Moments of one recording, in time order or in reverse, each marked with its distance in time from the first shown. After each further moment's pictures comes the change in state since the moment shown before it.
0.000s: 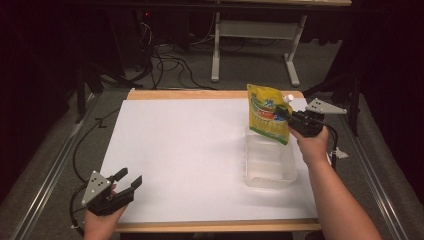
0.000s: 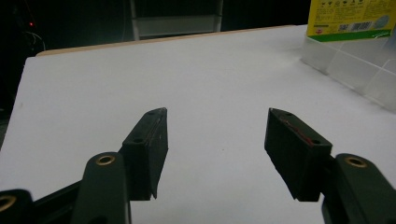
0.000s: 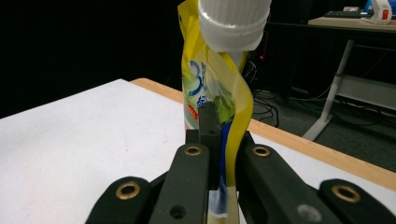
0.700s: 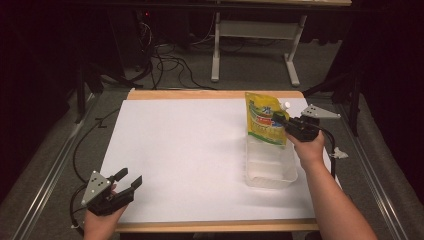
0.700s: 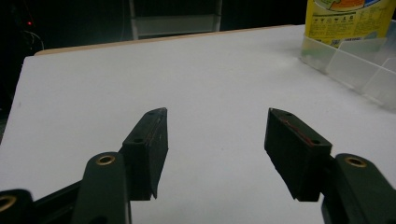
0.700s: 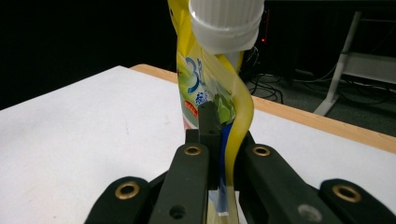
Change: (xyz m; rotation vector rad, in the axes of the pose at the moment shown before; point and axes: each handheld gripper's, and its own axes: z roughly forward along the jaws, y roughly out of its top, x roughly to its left) left arm 0.000 0.000 -0.001 0.000 -0.007 -0.002; right arm -0.001 -0.024 0.005 0.051 -0.008 0.058
